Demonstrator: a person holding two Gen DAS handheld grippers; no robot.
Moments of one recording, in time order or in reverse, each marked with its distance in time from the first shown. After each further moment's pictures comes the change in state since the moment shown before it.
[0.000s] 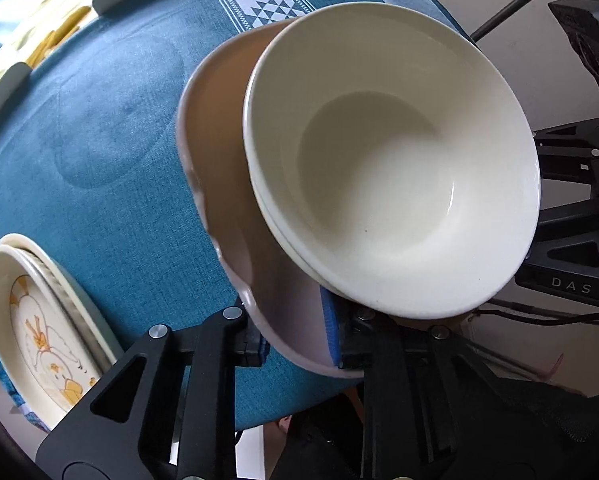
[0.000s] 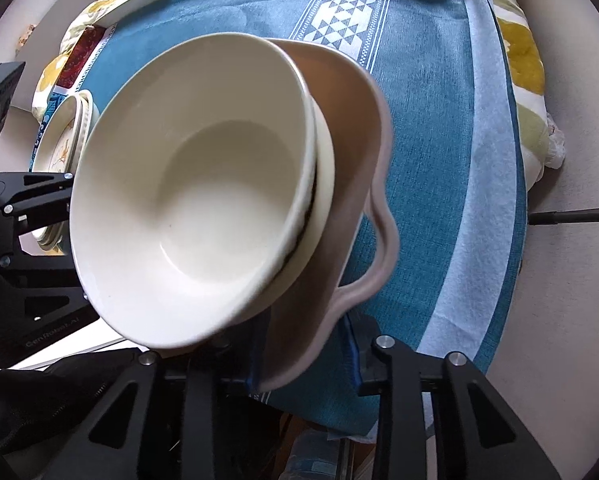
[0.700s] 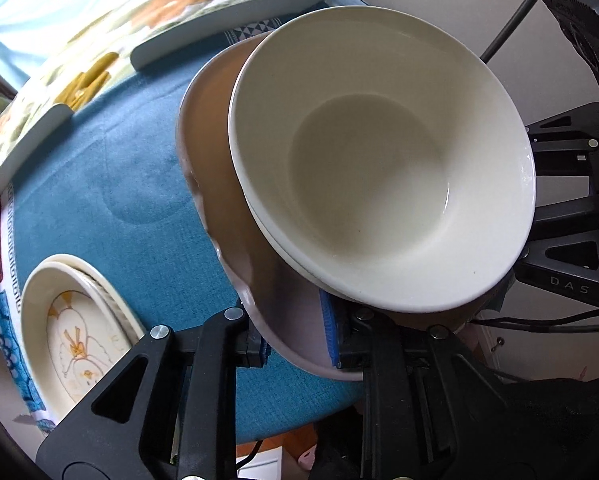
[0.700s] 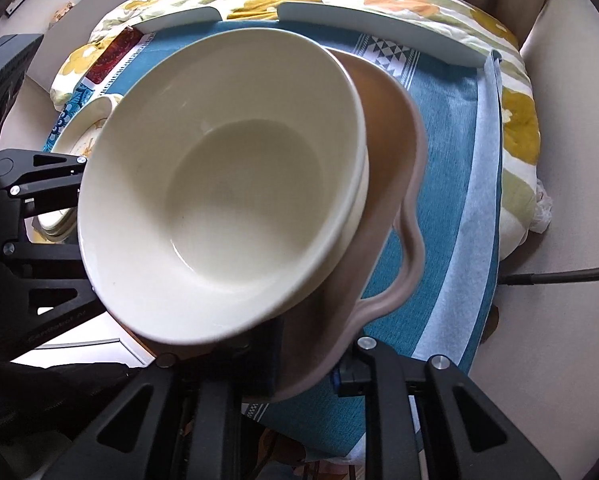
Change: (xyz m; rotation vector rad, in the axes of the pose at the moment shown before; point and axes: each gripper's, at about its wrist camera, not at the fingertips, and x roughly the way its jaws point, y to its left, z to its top) left arm -0.049 -0.016 -0.017 0.012 -0.187 0.095; right arm -0.029 0.030 0.003 -0.160 -0.157 -0.075
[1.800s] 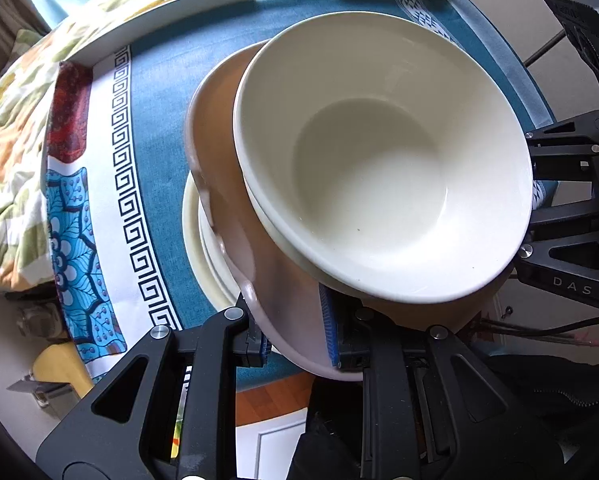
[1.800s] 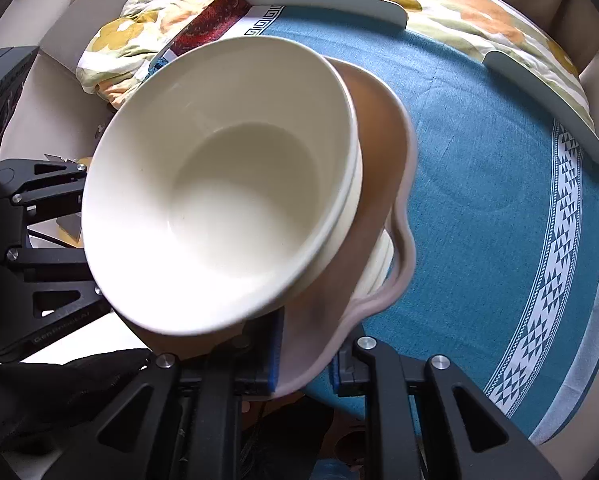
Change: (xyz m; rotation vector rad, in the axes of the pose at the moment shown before) left arm -0.052 0.231 -0.127 -0.092 0.075 -0.033; right arm 0.043 0.220 0.094 -0.023 0.085 0.054
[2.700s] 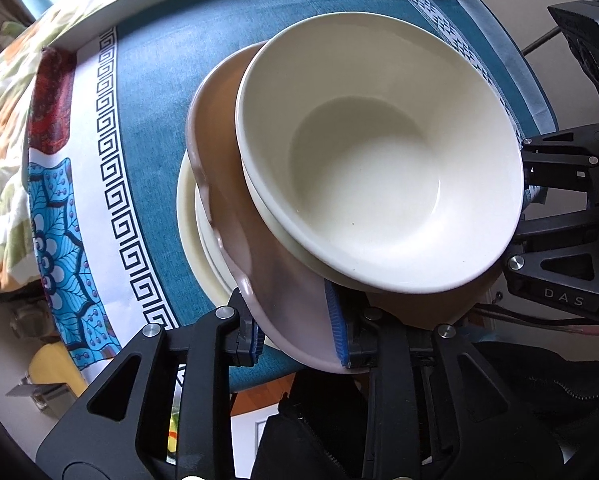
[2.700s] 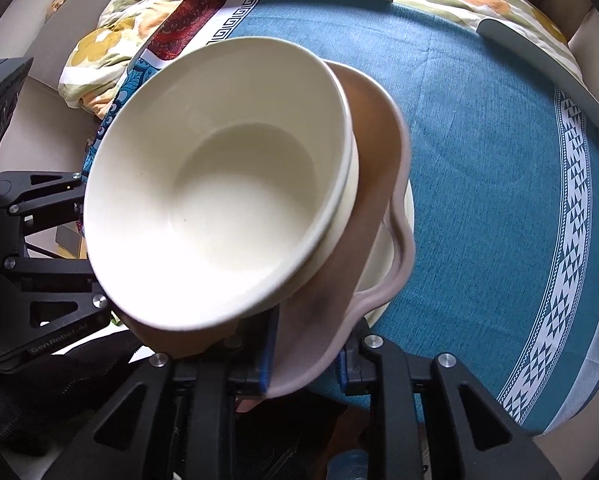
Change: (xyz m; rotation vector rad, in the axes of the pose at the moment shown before) left arm 0.016 0.011 0.008 0.015 0.065 -0.049; right arm 0.019 0.008 0.006 0.092 0.040 0.010
